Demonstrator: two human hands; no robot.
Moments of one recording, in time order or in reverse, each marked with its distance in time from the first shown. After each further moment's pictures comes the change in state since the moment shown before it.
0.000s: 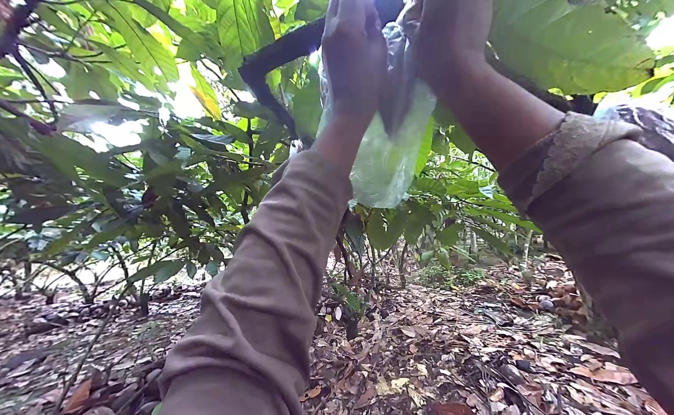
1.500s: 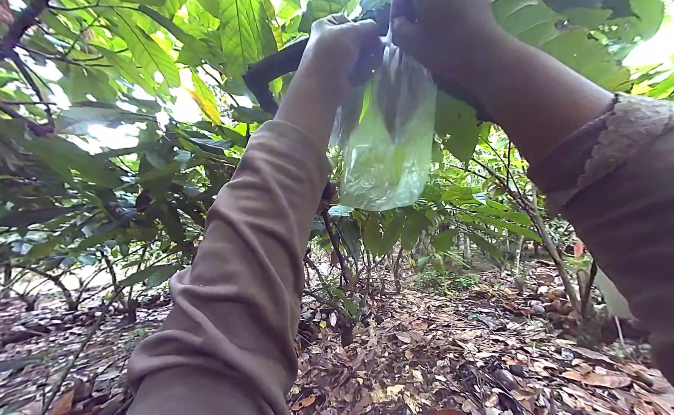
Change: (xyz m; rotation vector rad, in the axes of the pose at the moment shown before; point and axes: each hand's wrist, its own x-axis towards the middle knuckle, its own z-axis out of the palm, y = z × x) left_hand 0.041 -0.012 -0.028 -0.798 -0.389 -0.740; right_hand 0.016 0.005 -0.021 0.159 -0.092 -0.423
